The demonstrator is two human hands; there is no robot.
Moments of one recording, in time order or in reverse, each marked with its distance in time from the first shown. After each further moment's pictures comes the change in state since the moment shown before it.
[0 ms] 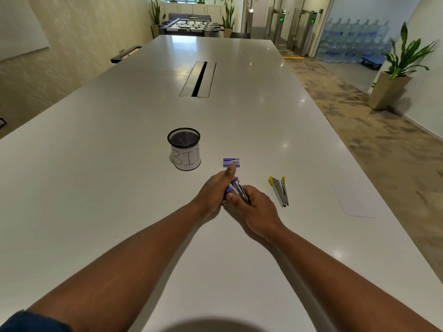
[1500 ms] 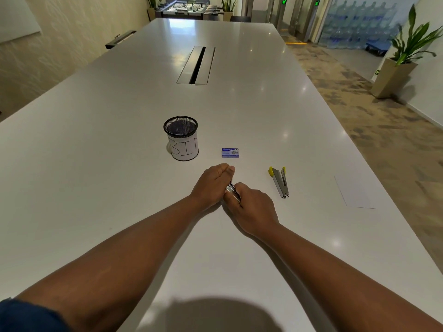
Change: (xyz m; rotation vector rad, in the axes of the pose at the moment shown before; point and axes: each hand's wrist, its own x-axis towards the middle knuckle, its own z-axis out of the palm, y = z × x) left_hand 0.006 -0.016 -0.005 0.403 0.136 0.204; right_hand -0.012 -0.007 0.010 -0.357 0.019 -0.139
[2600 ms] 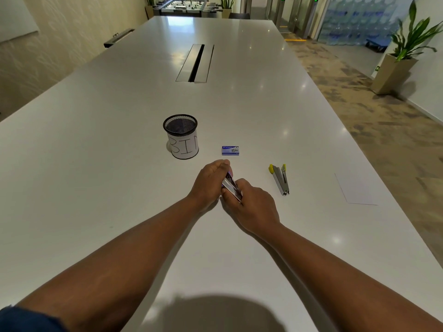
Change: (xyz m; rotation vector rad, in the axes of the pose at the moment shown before) left_hand -0.006 0.004 -0.002 -0.260 0.006 -0.055; right_hand 0.000 0.002 0.003 -0.008 0.043 0.043
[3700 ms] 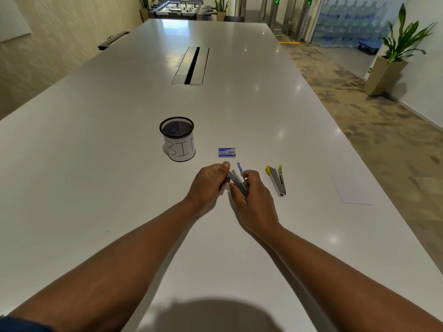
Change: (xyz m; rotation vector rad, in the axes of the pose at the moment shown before) left_hand -0.006 0.007 0.002 -0.025 0.005 0.009; right_hand 0.002 0.005 0.000 0.310 0.161 0.101
